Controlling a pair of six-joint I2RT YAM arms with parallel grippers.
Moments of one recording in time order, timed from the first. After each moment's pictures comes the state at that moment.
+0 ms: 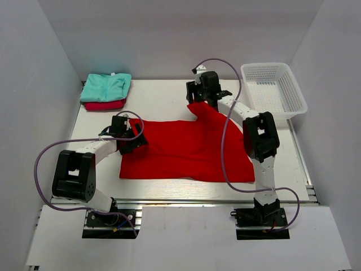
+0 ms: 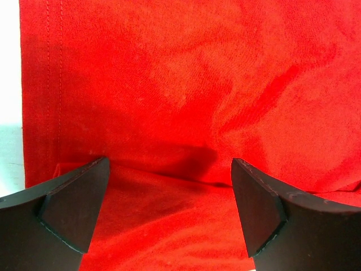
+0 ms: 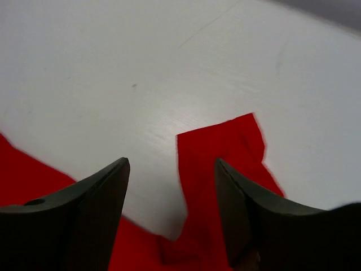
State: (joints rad) left arm -0.15 1.51 0.76 -0.22 0.12 -0.52; right arm 0.46 2.16 1.75 -0.09 -0.07 0.06
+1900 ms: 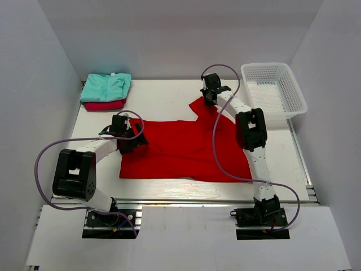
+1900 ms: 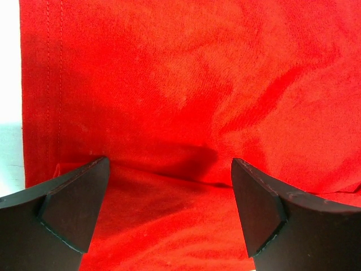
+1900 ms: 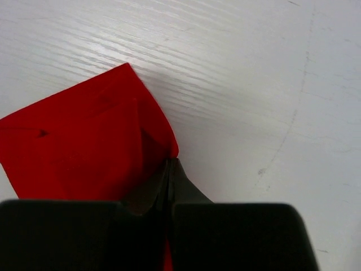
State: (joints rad) left arm -0.15 1.53 0.78 -0.23 0.12 -0.52; right arm 0.37 2.50 2.13 -0.49 0.14 -0.05
